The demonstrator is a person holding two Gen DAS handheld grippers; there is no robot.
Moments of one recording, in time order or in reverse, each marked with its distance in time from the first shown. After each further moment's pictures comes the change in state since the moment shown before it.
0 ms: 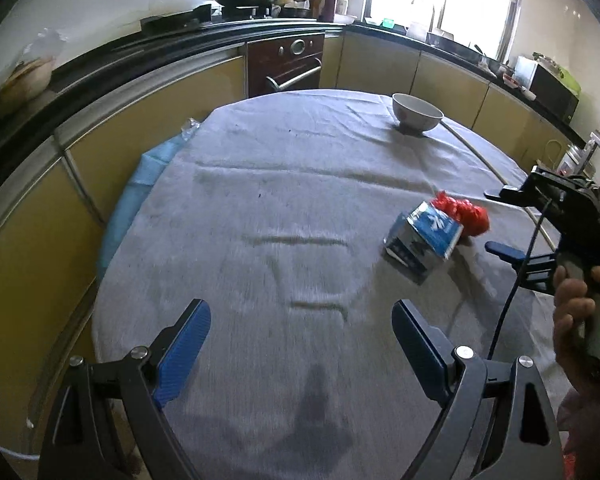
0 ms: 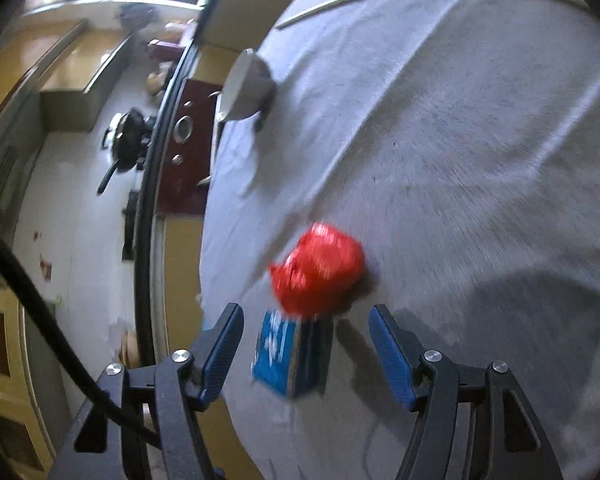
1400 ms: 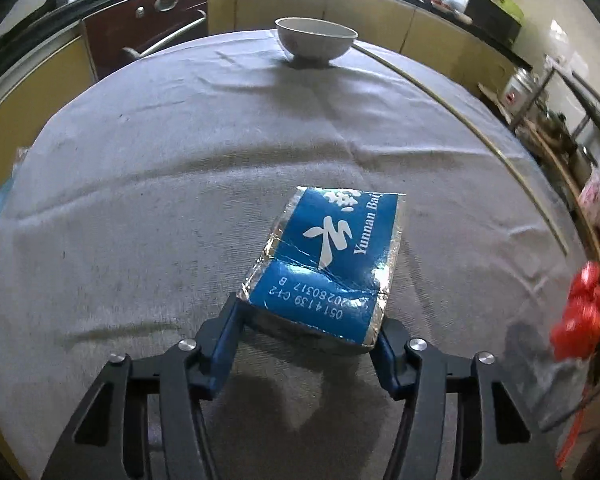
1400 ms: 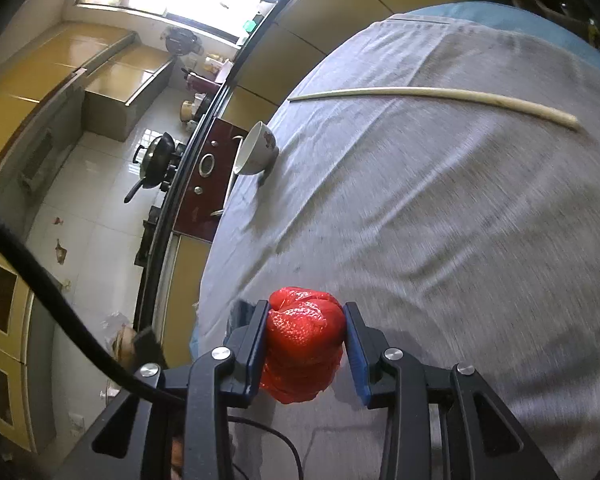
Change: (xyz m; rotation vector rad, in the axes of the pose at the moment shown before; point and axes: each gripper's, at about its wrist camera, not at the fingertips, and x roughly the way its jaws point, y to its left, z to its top) left arm 0.123 -0.097 0.047 0.208 0.204 -0.222; right arm -0.150 -0.050 -0.039 -0.184 -0.173 0.030
